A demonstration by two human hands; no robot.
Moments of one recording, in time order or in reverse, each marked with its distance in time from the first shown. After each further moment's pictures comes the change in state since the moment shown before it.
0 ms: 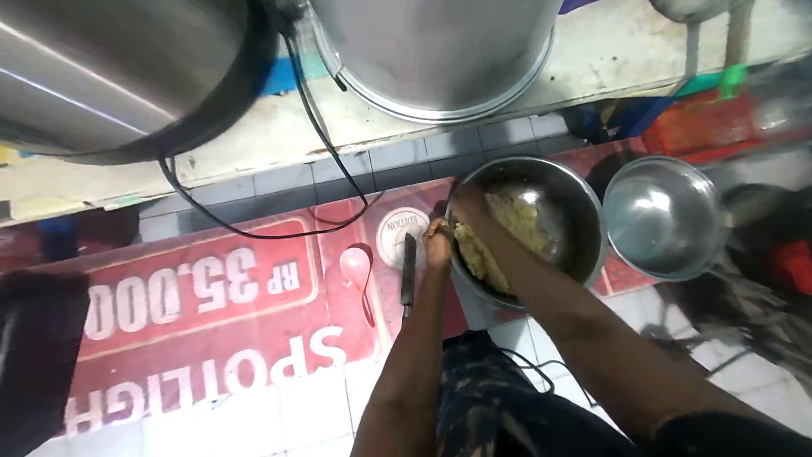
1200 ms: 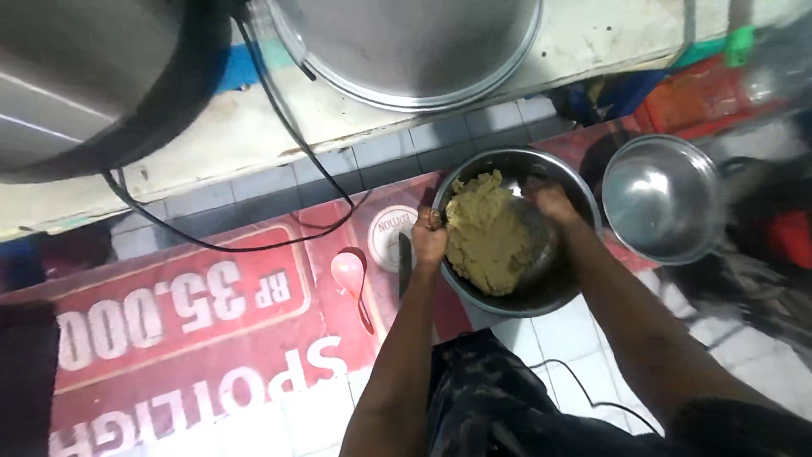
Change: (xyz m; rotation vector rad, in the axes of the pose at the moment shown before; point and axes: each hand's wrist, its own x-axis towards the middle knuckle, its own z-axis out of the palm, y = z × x) left_hand 0.011 0.009 -0.011 0.487 -0.058 0.101; right_hand -0.007 0.151 -0.063 0.469 0.164 0.279
